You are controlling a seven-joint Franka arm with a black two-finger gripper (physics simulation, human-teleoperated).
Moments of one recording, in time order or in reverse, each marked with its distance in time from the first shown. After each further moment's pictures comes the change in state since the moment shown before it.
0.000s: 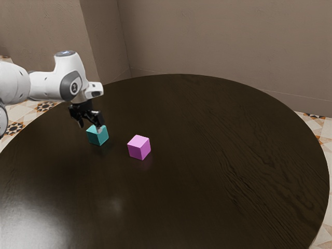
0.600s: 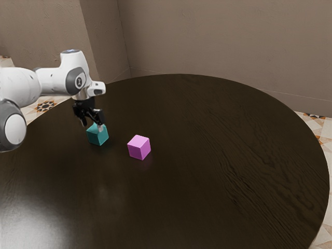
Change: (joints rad) arm 0.013 0.210 0.000 0.322 -0.013 -0.188 0.097
